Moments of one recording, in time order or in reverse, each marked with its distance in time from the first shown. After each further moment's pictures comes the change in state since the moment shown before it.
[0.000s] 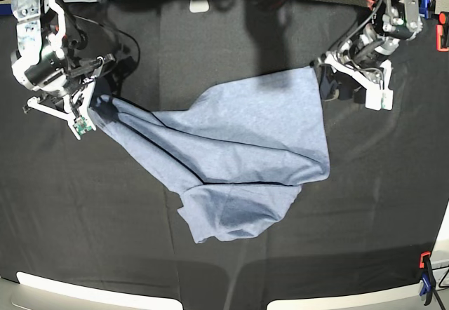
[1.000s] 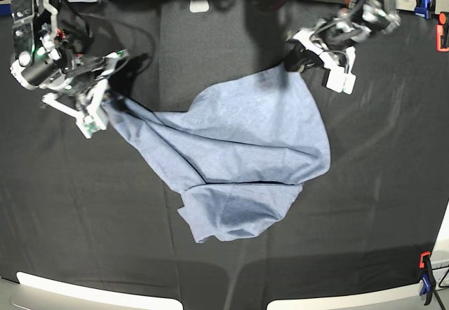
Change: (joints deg) left arm -0.7 3.5 0.4 -5.7 -3.0 -10.5 10.8; right arm 0.0 -0.8 0.0 0.0 15.9 1.5 -0.1
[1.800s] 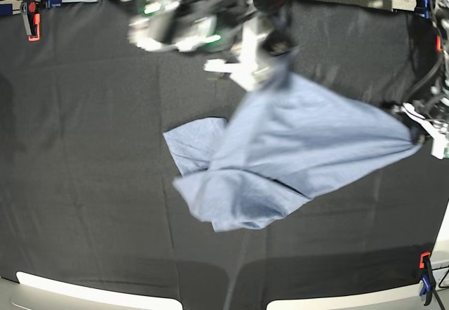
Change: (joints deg) left arm -14.3 -24.5 -5.2 -8.0 12.1 13.6 -14.1; right arm -3.3 -29.9 -28.3 1.4 -1.5 13.8 10.1
